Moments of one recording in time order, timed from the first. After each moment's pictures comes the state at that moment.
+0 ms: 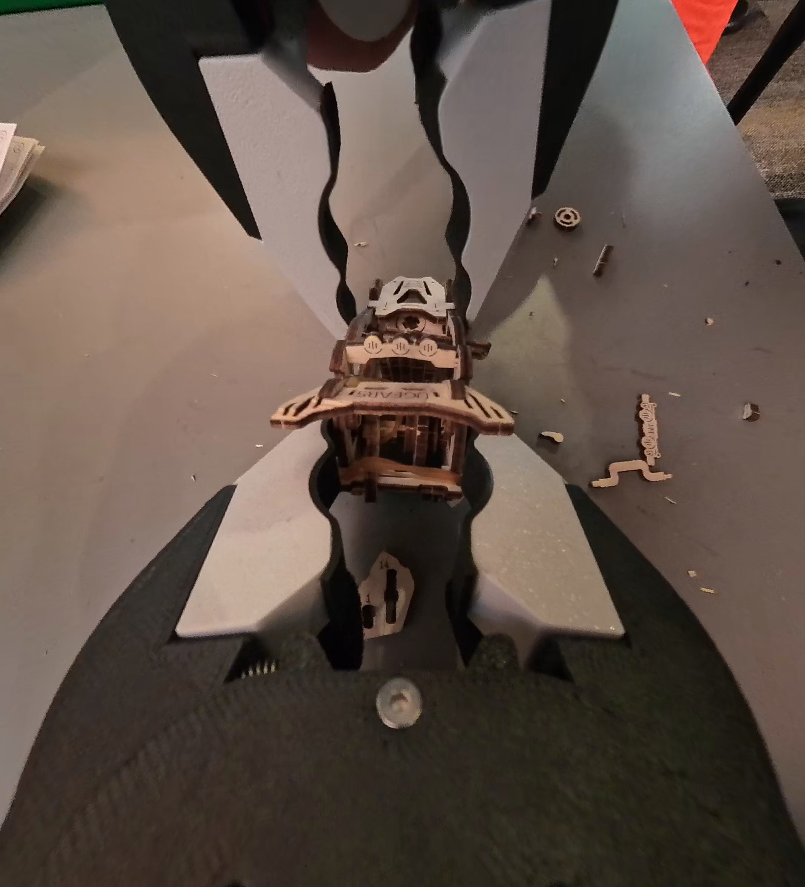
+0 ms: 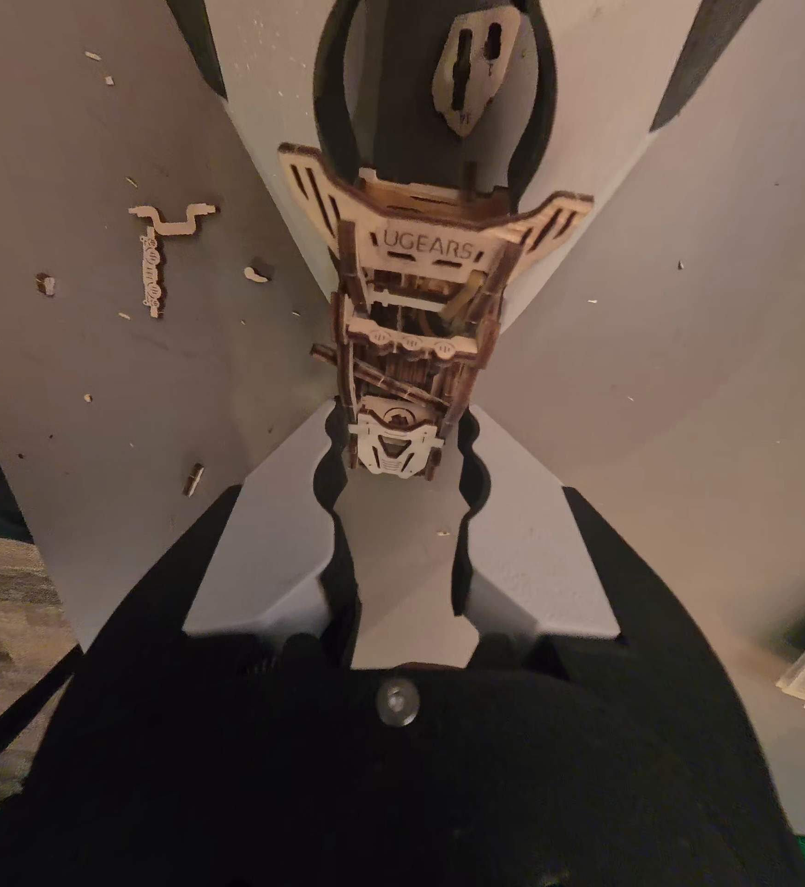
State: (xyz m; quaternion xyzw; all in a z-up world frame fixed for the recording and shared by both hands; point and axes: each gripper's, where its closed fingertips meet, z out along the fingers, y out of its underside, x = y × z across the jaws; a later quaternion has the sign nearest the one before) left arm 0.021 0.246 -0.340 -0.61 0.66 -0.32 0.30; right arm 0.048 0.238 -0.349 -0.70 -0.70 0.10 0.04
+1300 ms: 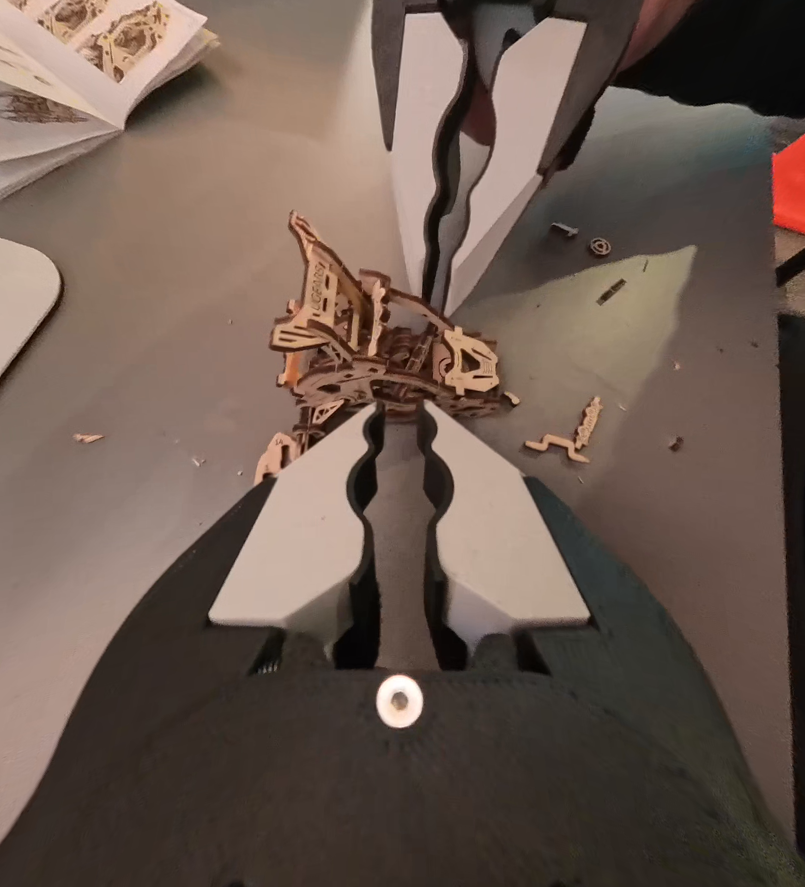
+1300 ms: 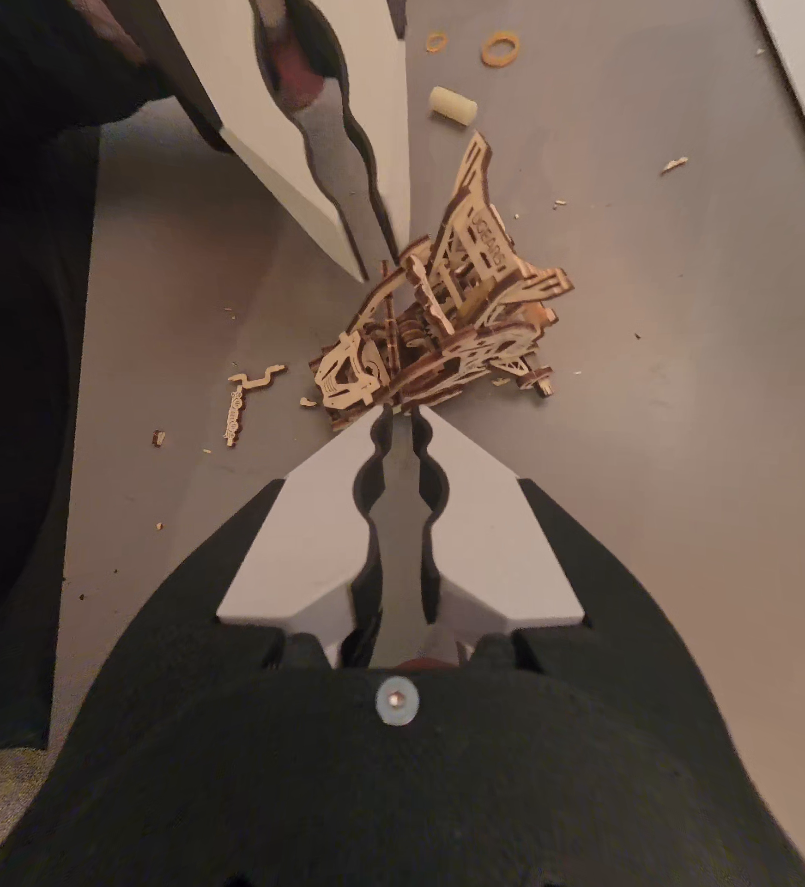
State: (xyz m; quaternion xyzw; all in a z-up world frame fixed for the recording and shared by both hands) left arm -0.031 0.234 -0.319 -0.73 0.52 -0.28 0.33; right arm 0.015 0.234 -0.330 -0.71 -0.58 0.33 0.22
